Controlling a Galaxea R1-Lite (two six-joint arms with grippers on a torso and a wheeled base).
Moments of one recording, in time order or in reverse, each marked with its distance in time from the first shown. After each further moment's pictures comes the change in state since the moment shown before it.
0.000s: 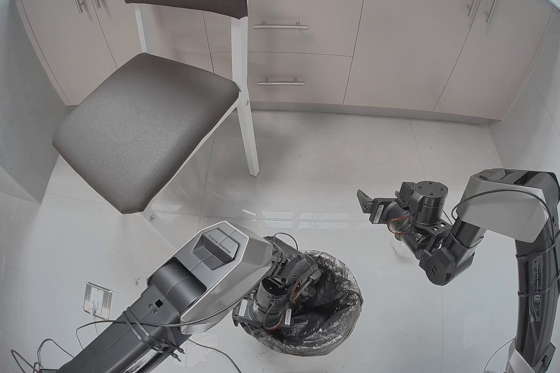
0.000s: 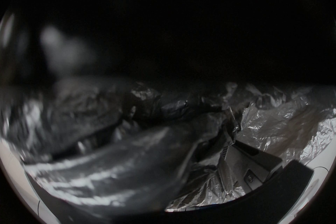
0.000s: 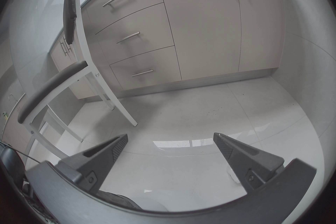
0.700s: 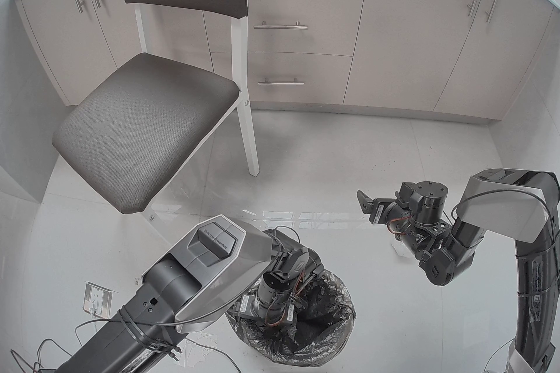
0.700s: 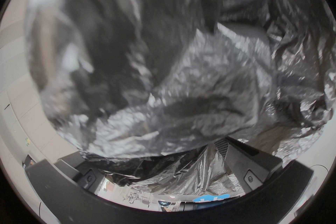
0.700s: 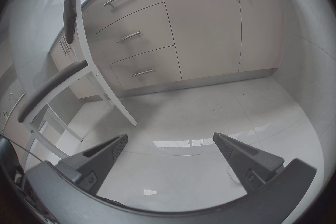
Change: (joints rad) left arm -0.009 -0.040 0.000 0.036 0.003 -0.010; right arm 0.001 0.000 0.002 -0.001 0.000 -0.003
